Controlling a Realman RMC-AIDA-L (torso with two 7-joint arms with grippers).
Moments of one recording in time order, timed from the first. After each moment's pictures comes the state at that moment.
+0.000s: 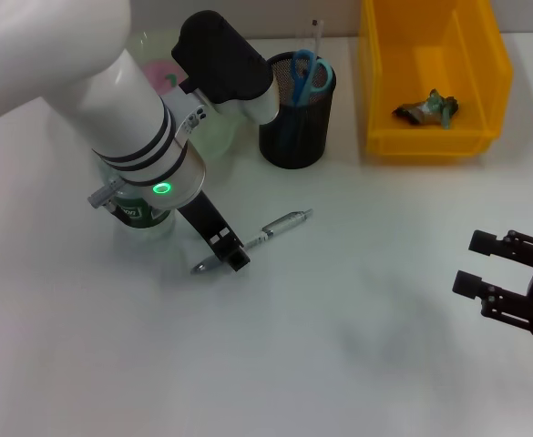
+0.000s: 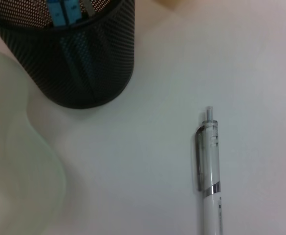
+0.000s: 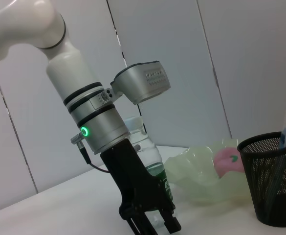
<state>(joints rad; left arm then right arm) -0.85 -2.08 1.70 0.98 2.53 1.30 -2.63 0.25 2.03 -0.55 -0.49 -1.91 -1.75 1.06</state>
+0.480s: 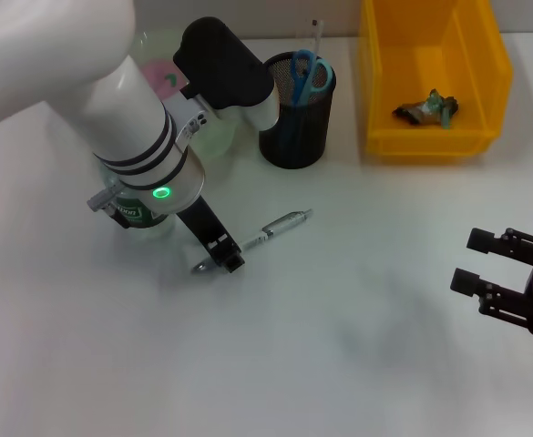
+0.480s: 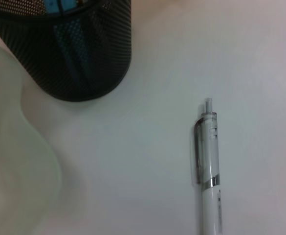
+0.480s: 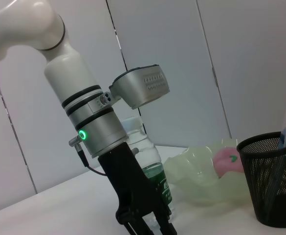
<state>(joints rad) -0.86 -2.08 1.72 0.96 2.53 1.30 -2.63 0.26 2.03 -0.55 -0.48 -1.91 -1.75 1.05</state>
